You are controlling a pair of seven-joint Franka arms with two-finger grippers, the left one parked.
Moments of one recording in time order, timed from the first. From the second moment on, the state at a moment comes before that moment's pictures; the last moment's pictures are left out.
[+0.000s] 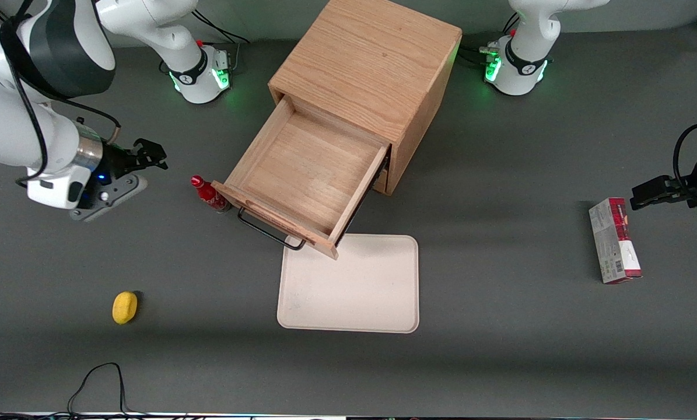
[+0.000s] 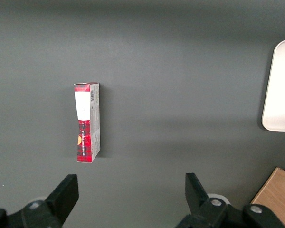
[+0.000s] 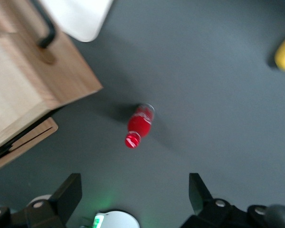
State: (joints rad) arm 0.37 0.07 -0.23 -1.69 0.06 1.54 -0.27
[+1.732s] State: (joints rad) arm 0.08 -0.11 -0.01 -1.83 0.08 1.65 -0.12
